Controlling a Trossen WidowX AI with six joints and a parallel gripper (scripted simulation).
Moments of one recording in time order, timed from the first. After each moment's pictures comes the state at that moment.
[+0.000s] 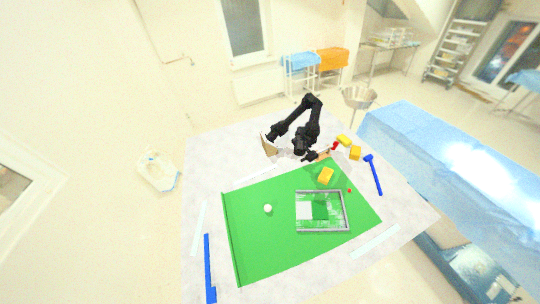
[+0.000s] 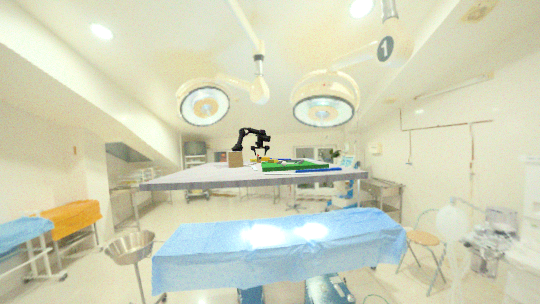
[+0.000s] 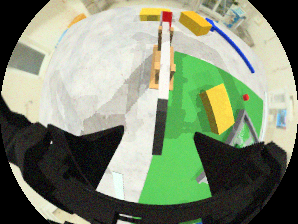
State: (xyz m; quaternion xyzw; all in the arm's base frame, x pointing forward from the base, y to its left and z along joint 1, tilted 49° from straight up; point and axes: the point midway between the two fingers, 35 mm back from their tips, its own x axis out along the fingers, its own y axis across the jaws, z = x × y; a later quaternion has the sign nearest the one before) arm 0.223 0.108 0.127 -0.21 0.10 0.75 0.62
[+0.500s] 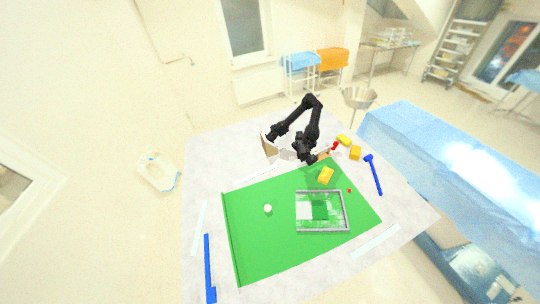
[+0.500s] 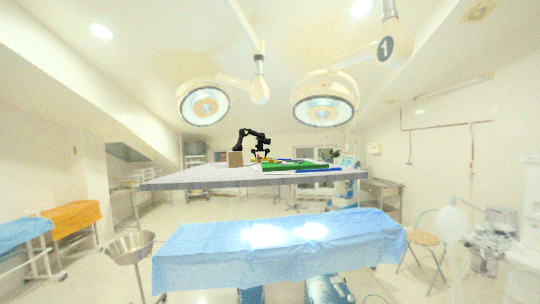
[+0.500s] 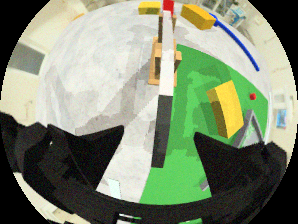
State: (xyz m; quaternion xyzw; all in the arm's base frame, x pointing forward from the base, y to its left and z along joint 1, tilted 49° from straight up) arm 0.220 0.131 0.109 -0.21 0.10 0.75 0.62
